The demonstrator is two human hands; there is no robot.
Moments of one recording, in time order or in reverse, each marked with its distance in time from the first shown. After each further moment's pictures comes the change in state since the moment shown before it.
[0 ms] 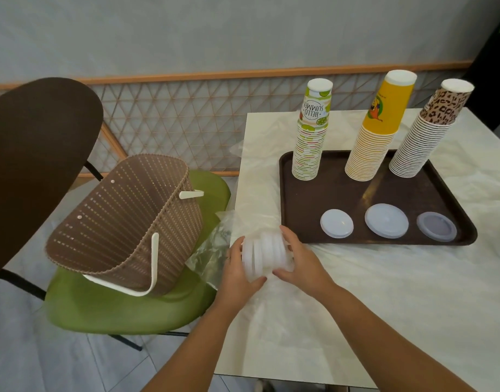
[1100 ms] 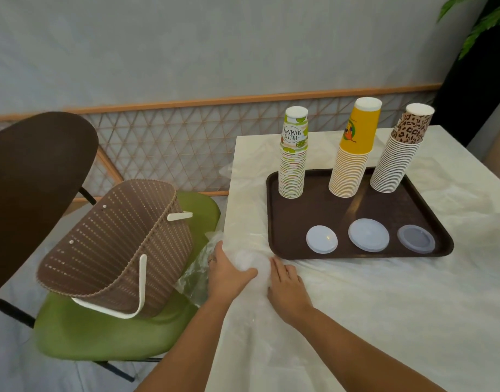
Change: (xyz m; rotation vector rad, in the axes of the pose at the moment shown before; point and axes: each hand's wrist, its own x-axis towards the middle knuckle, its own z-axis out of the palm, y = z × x) left_hand 0.025 0.047 -0.011 0.030 0.066 -0.339; right_hand -0.007 0.012 0.029 -0.696 0.048 0.068
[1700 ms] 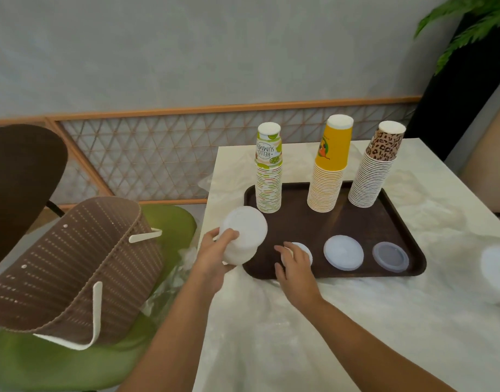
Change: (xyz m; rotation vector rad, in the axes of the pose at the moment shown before) left_hand 0.009 0.093 0.003 -0.857 -0.179 -0.117; right_hand 0.028 0.070 -0.072 0.433 0.168 0.074
